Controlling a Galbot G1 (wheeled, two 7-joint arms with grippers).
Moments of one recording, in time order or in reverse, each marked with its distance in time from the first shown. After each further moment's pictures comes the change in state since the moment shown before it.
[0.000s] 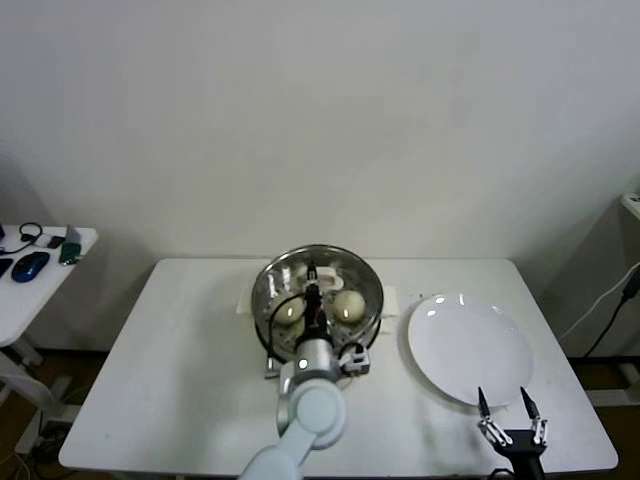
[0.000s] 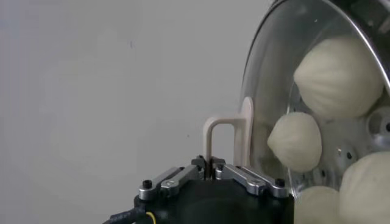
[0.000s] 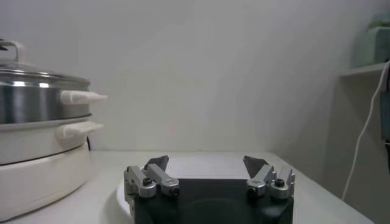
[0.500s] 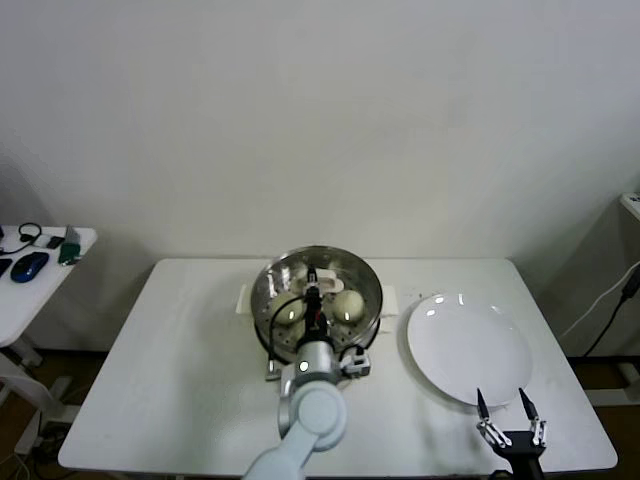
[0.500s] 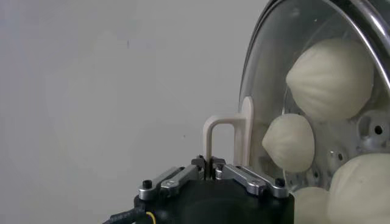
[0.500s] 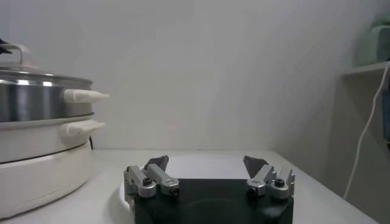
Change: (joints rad) left arm 0.012 -0.013 -0.009 0.007 0.002 0.002 -0.009; right arm -0.001 -0.001 -0.002 -0.005 0.000 0.002 -0.011
